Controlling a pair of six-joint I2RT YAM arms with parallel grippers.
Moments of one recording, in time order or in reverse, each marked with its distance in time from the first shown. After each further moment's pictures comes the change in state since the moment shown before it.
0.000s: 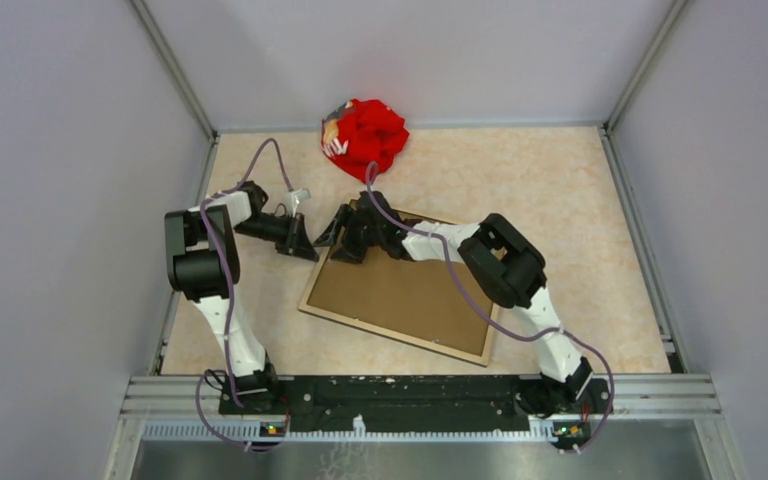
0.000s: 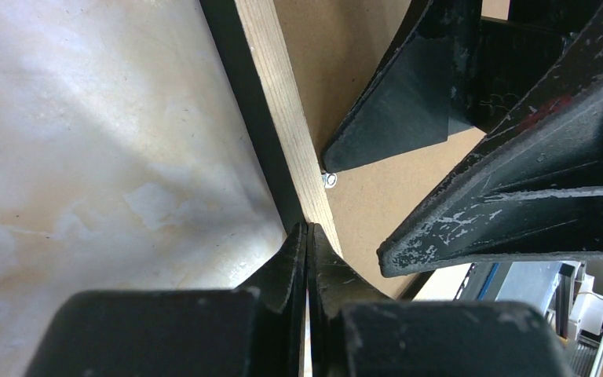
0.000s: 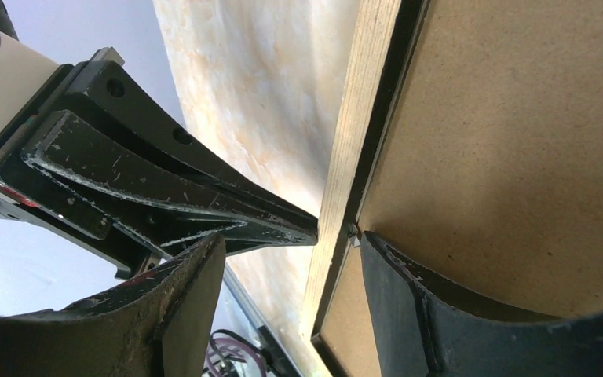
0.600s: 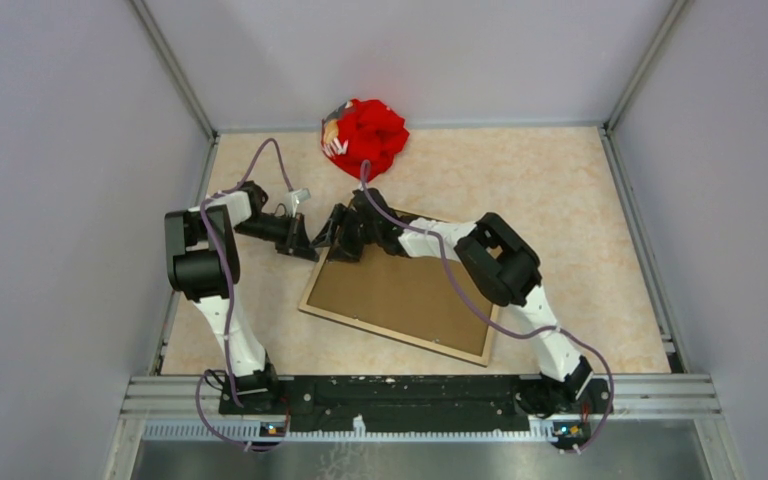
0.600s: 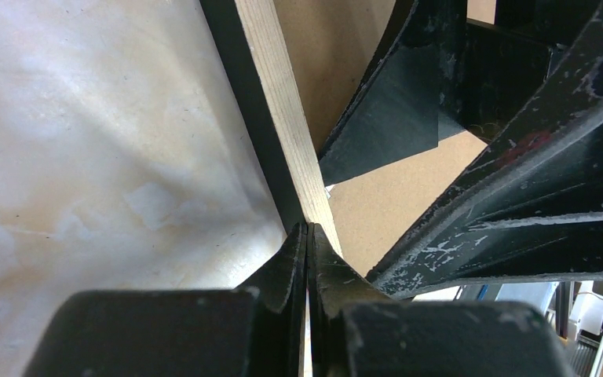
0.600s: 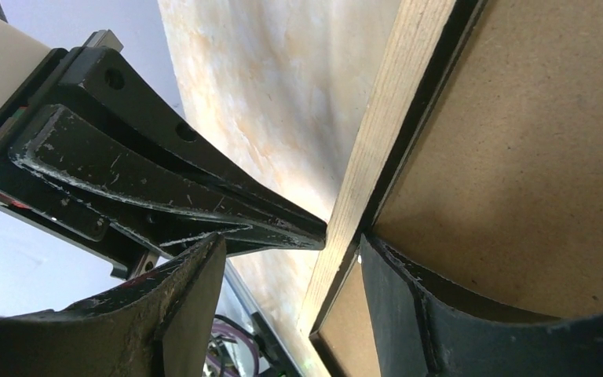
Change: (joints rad) left arm 0.000 0.000 0.000 0.000 0.000 0.000; right arm -0.002 0.043 0.072 -0.041 -0.061 -0.054
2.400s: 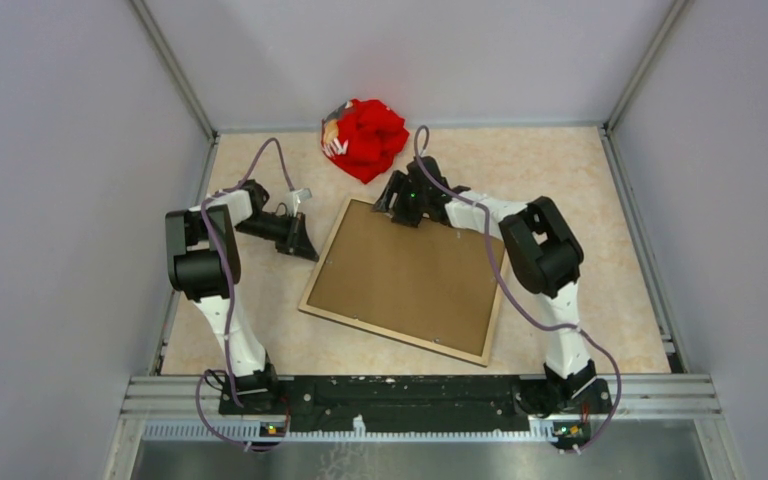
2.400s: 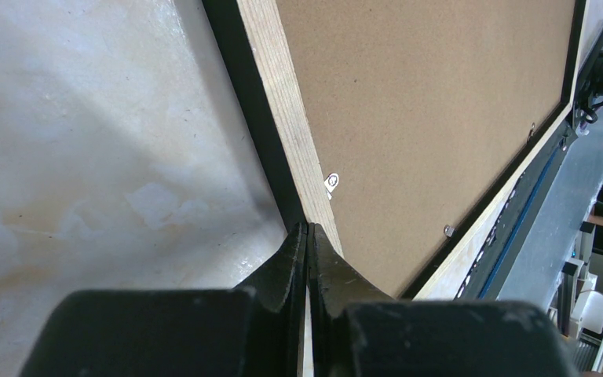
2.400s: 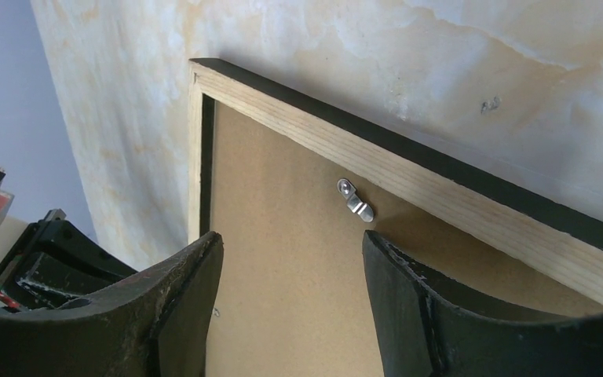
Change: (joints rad) left arm 0.000 0.000 0.014 -0.015 -0.021 -0.003; right arm -0.254 -0.165 -0.112 -0.178 0.180 -0.271
